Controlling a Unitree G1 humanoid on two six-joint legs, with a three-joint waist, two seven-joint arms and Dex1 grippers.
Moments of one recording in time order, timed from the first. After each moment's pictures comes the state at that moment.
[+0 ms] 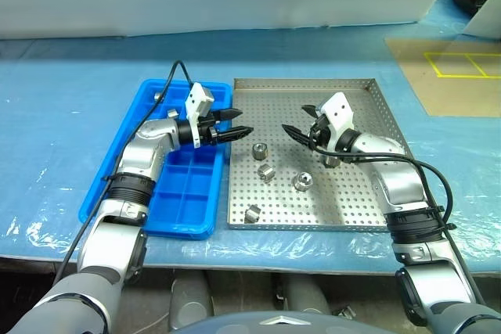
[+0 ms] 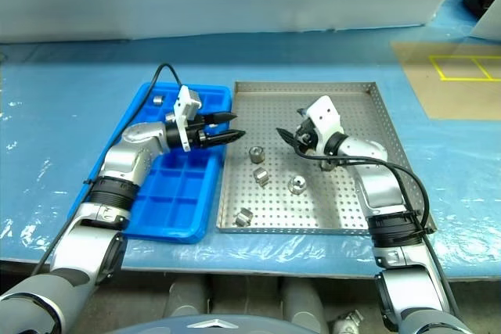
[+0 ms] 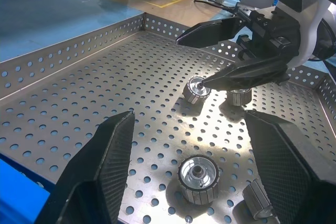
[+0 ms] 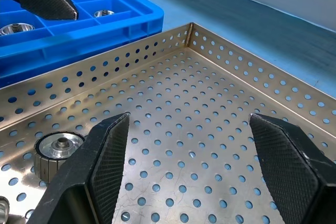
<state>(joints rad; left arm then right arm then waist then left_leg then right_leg) -0.73 0.32 -0.03 0.47 -0.33 0.27 -1.13 -0.47 -0.44 0.04 0.04 0.14 0.34 0.67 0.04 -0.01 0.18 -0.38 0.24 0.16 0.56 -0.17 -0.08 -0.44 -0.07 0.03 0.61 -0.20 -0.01</state>
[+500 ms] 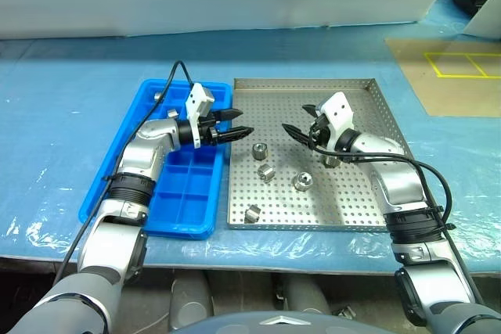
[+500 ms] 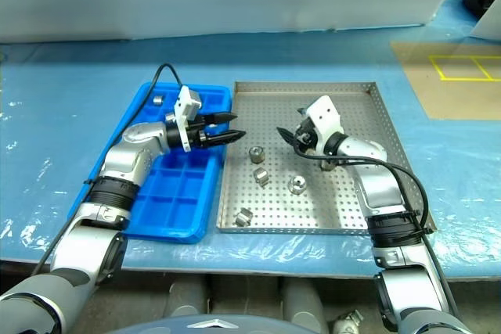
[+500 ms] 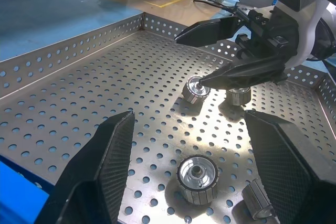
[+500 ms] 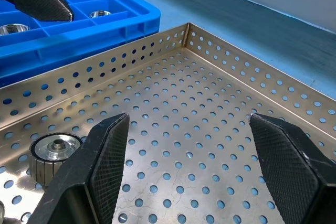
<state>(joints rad) -0.73 0.32 -0.04 0.47 -0.33 0.27 -1.12 -0.47 -0.44 0.04 0.04 0.14 0.34 0.66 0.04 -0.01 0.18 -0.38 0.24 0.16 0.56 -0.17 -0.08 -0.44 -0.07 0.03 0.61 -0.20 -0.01</state>
